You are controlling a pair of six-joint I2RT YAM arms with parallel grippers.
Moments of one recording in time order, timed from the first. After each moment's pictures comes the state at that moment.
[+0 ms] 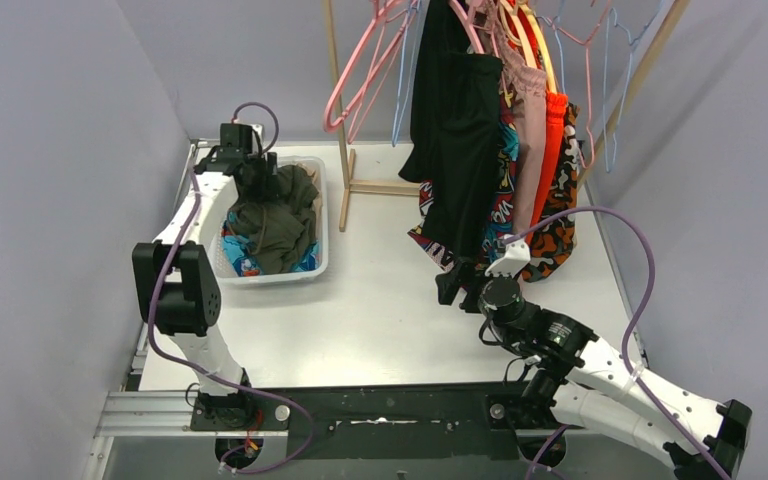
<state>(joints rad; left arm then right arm) -0.06 1.82 1.53 -0.59 -0.12 -0.07 0.90 0.71 0.61 -0.39 0.53 0.71</state>
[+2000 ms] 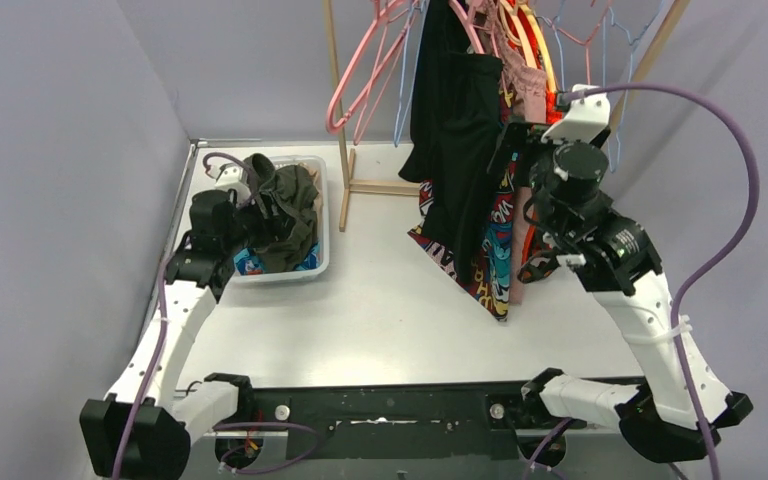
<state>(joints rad) -0.13 1.10 0.92 -0.31 0.19 -0.37 0.65 1.11 1.60 -0.58 0.69 0.13</state>
